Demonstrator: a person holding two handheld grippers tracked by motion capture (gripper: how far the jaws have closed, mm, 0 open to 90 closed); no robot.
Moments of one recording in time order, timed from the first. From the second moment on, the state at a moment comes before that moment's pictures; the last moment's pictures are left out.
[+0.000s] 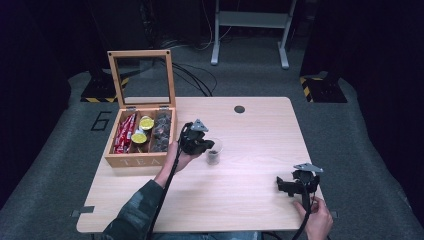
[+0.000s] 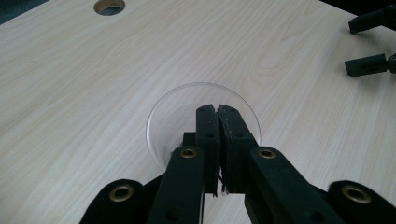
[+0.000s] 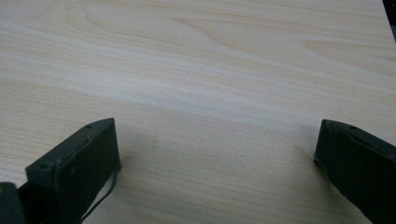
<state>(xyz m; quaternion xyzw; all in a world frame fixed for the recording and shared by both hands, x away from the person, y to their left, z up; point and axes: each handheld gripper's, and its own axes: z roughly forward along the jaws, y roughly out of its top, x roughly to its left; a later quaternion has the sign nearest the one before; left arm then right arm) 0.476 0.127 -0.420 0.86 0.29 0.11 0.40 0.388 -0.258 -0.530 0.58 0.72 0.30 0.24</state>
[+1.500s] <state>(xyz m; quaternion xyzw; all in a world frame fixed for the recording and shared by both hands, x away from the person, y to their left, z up) 0.379 0.297 -0.432 0.76 0.43 0.23 0.43 0.387 -0.257 -0.530 0.58 0.72 0.30 0.24</state>
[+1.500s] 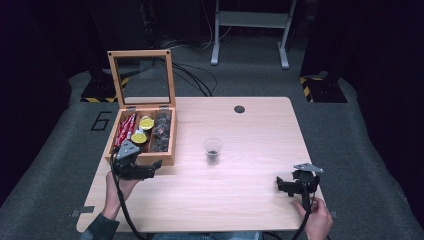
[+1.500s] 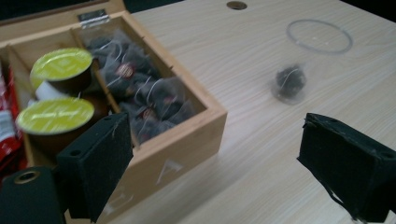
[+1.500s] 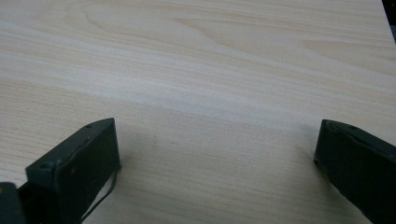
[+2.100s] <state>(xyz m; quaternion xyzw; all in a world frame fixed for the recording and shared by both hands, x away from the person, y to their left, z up) 0.351 0.346 -0.516 0.75 0.51 0.19 0.38 0.387 -0.257 -0.530 0.58 0.72 0.30 0.24</state>
